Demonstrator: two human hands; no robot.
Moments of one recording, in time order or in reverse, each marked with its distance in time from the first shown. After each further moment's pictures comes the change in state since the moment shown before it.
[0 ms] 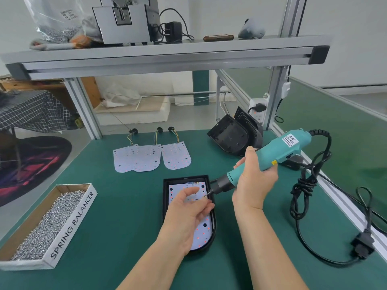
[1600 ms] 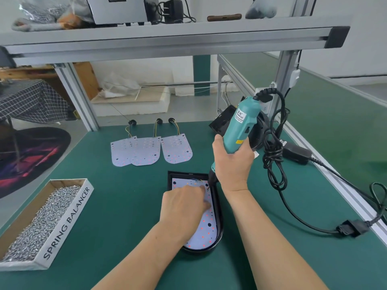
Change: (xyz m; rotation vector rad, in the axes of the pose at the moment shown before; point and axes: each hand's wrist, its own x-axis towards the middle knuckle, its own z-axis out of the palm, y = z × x) left_hand 0.036 0.008 -0.007 1.955 0.040 0.656; right_hand 0.009 0.038 0.033 -0.423 -0.268 -0.335
